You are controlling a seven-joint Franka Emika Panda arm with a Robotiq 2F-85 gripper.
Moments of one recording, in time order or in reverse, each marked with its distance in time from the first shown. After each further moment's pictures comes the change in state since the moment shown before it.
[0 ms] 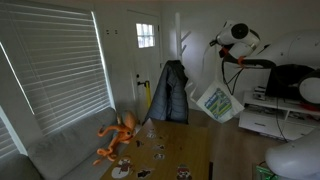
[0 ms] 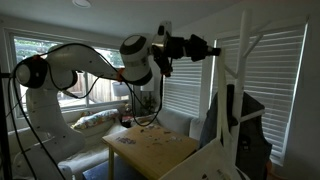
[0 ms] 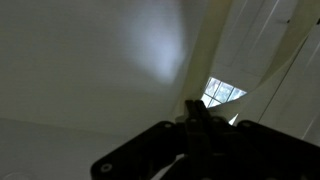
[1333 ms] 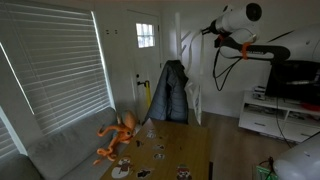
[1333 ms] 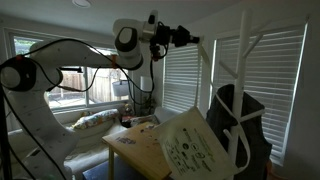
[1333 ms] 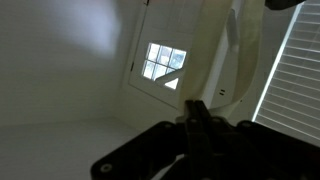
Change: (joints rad) arm 0.505 -0.062 -0.250 0.028 0.321 -0.022 -0.260
